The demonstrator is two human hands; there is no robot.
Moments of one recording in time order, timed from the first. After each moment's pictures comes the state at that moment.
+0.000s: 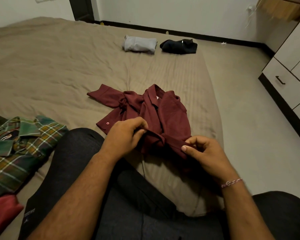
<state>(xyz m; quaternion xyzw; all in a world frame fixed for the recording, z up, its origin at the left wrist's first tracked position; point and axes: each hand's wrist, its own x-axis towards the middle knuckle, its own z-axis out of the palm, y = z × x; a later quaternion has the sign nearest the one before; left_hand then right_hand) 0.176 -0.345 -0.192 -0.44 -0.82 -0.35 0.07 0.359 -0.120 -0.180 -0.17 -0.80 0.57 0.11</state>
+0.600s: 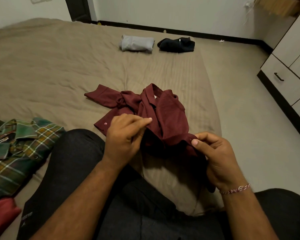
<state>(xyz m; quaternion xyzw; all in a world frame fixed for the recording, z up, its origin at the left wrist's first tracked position) 0.205 -0.341 -0.185 -0.45 -0.73 -0.42 0.30 0.375 -0.138 -0.160 -0.17 -0.61 0.75 0.21</state>
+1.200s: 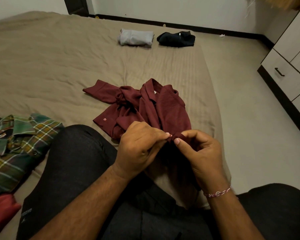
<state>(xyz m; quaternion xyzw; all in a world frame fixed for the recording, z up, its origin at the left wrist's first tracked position) 0.245 -0.328 -0.180 -0.52 -0.67 -0.45 0.27 0.365 -0.177 -0.171 -0.17 -0.72 0.60 0.31</state>
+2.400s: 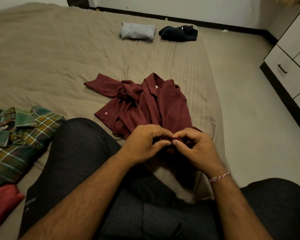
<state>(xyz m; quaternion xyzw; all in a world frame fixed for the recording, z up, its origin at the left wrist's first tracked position) 0.228 -0.318 -0.200 -0.53 -0.74 -0.42 -0.01 0.357 -0.144 -0.195 -0.06 -0.86 0.48 0.18</state>
